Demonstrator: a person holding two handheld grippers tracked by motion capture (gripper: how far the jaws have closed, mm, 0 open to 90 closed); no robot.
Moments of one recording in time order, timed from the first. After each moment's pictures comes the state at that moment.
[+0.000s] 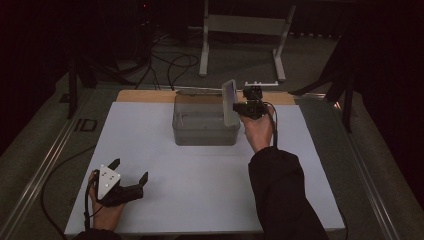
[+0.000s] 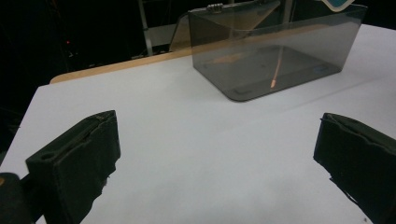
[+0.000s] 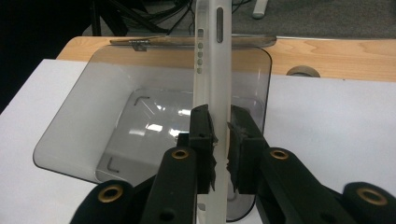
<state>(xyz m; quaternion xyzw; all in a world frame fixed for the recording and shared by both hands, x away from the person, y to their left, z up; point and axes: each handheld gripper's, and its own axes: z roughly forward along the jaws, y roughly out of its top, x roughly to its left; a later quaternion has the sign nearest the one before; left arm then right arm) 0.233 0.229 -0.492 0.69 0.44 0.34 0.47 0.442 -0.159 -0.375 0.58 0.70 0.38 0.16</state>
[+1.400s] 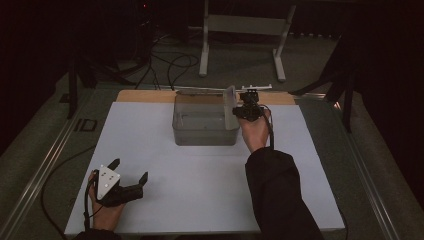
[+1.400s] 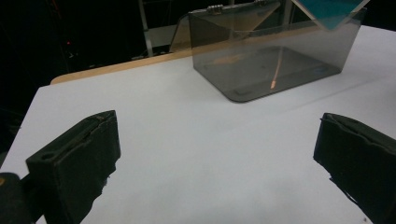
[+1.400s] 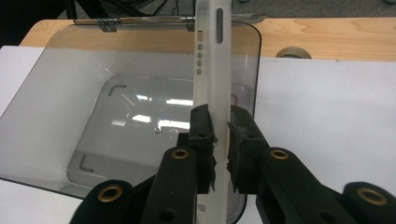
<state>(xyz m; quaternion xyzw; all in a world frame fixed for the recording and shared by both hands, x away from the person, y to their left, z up) 0.233 0.230 -0.492 0.69 0.44 0.34 0.47 0.455 -0.155 -0.399 0.60 0.70 0.34 0.16</state>
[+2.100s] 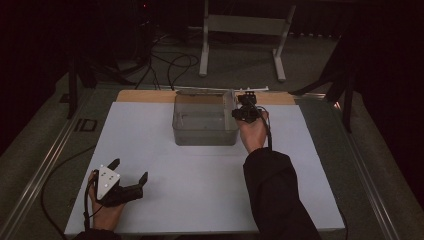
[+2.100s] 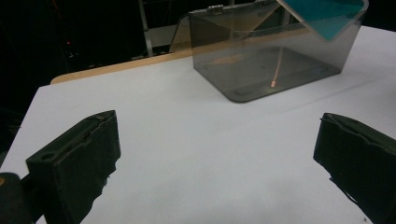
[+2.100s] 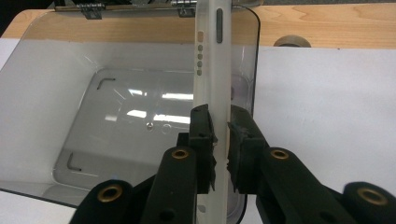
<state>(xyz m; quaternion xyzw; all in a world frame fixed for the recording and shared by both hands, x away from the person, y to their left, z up) 0.233 0.230 -0.492 0.69 0.44 0.34 0.47 0.460 -0.151 -0.412 0.61 0.71 0.32 0.16</state>
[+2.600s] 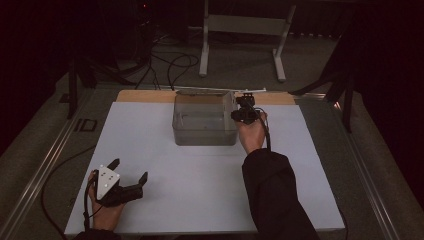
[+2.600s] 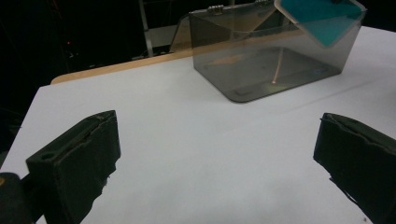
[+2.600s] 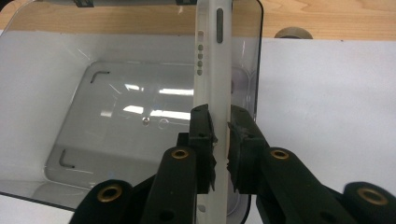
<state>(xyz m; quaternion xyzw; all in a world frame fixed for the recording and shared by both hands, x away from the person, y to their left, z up) 0.232 0.230 -0.492 0.69 0.44 0.34 0.47 0.461 -0.148 -0.419 0.62 0.71 0.31 0.16</state>
